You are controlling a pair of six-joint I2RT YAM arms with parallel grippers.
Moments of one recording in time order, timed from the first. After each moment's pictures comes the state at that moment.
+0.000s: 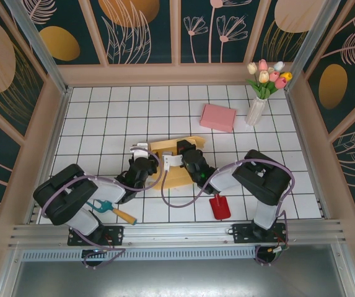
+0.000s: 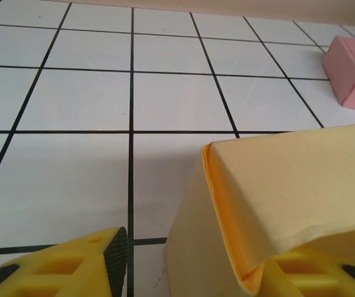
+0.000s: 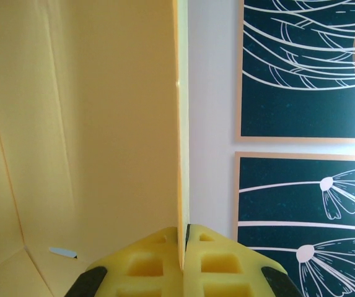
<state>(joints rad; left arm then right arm) -0.79 1.58 0.37 0.75 -0.57 -0.41 0.93 1.80 0.63 0.92 0.50 -1.36</state>
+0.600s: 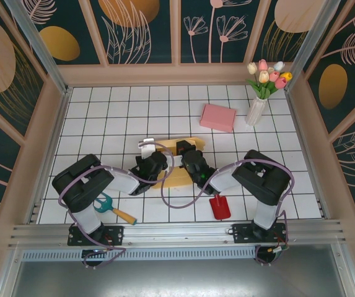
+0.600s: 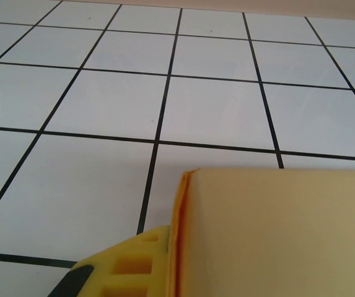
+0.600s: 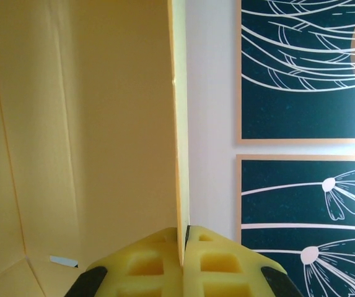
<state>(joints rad) -0.83 1.74 0.56 0.60 -0.80 -0.52 0.93 1.80 0.62 0.93 0.50 -1.33</state>
